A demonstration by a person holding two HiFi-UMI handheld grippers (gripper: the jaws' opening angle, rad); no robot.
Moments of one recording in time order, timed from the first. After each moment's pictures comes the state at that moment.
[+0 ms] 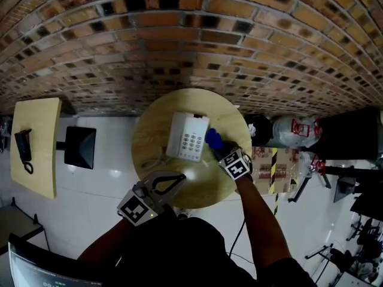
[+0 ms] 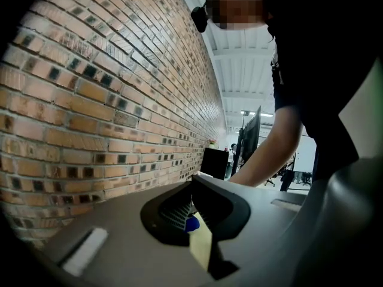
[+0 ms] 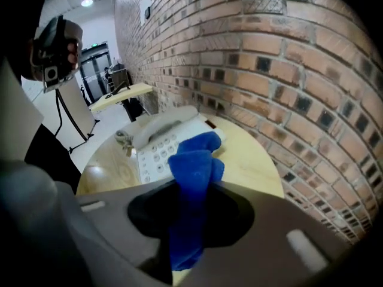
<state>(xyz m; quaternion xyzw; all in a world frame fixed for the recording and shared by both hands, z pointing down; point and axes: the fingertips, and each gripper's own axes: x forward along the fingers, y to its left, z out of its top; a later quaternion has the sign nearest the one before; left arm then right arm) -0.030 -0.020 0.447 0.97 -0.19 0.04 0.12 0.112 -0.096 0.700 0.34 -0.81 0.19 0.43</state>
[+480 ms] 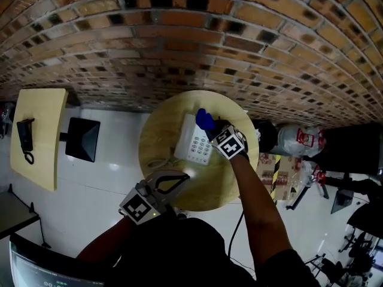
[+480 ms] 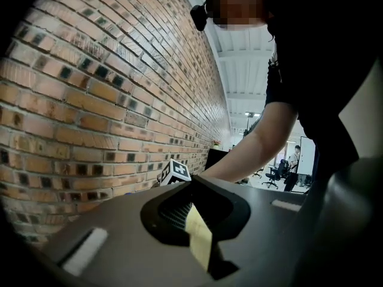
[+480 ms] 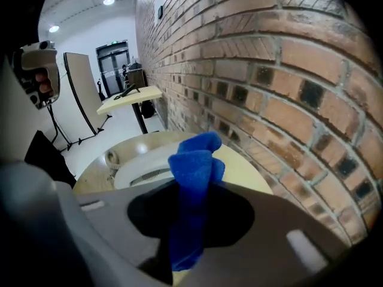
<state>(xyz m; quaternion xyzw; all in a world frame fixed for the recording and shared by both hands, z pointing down) -0.052 -0.038 0.453 0.97 -0.20 0.04 0.14 0.027 -0.195 0.682 0.27 -0.85 0.14 0.43</state>
